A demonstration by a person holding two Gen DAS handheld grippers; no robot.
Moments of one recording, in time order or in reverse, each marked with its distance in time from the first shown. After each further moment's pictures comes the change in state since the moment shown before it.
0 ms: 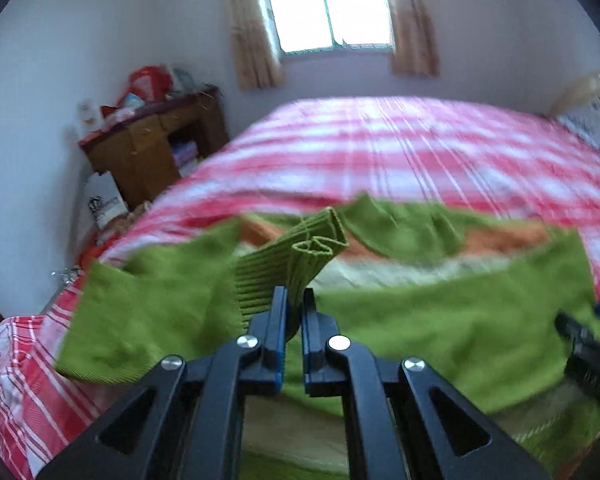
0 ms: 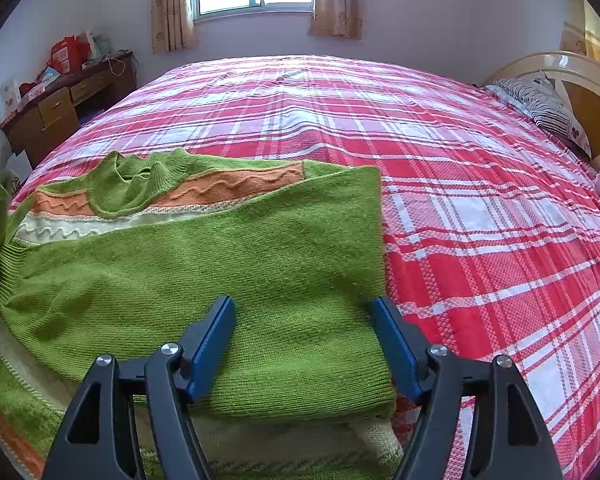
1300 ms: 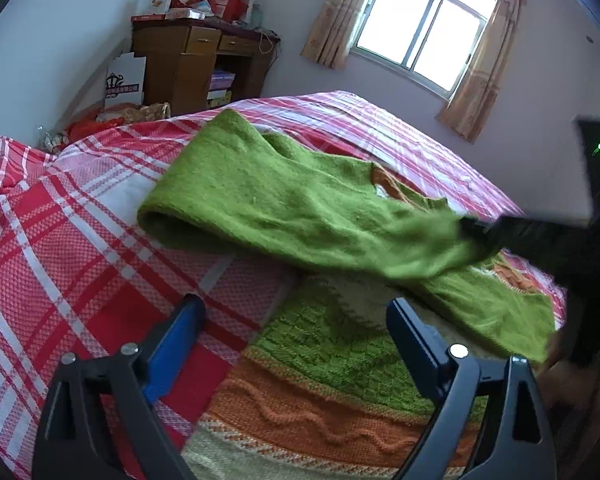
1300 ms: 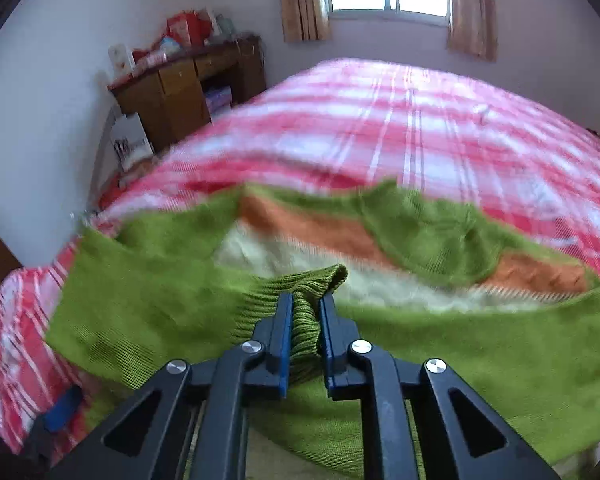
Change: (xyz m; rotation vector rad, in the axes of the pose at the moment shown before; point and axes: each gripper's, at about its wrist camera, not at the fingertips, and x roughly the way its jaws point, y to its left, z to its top) left arm -0.010 0.146 -0.102 -0.502 0.042 -0.192; right arm -0.033 0.199 0.060 -0.181 -0.061 0.389
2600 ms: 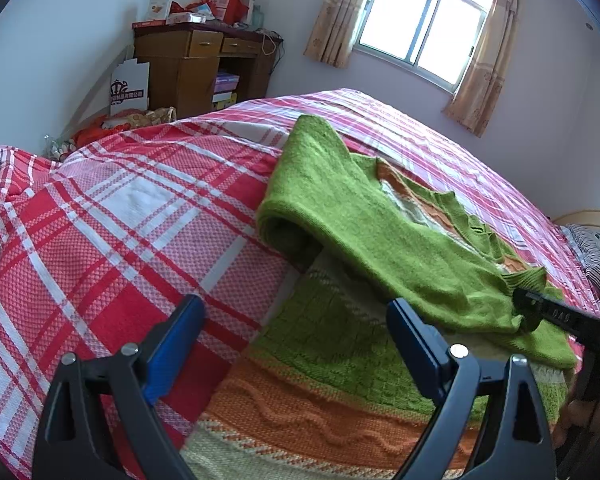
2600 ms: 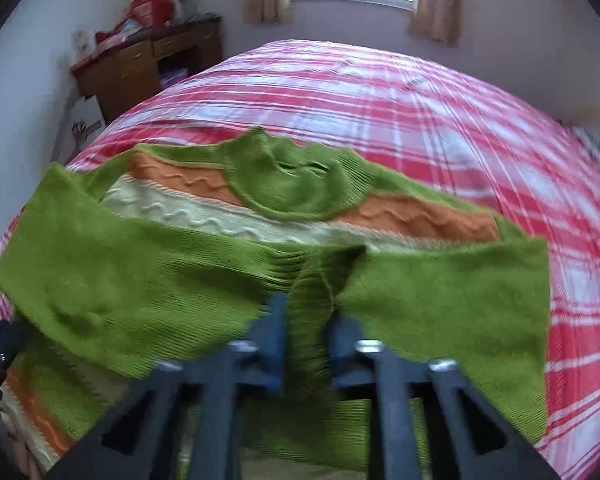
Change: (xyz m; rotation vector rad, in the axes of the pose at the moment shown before) left arm 0.000 -0.005 -0.002 0.034 0.003 0.050; right arm -0.001 -0.065 -0.044 -0.056 0.123 -0.193
